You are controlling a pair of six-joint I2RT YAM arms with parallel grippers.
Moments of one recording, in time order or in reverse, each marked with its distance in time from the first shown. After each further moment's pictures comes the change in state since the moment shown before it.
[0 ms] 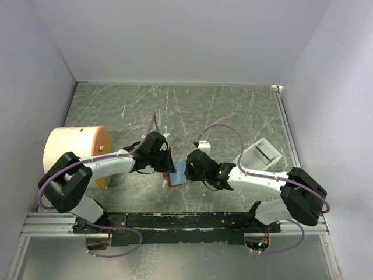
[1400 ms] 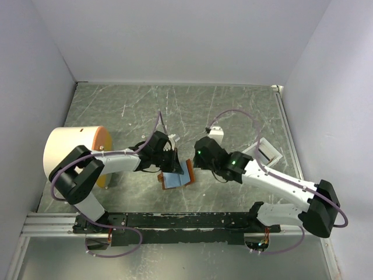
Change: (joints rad) left arm 0.000 0.096 0.008 0.163 0.173 -0.002; right arm -0.016 -0.170 0.198 -0.346 0.134 -0.002
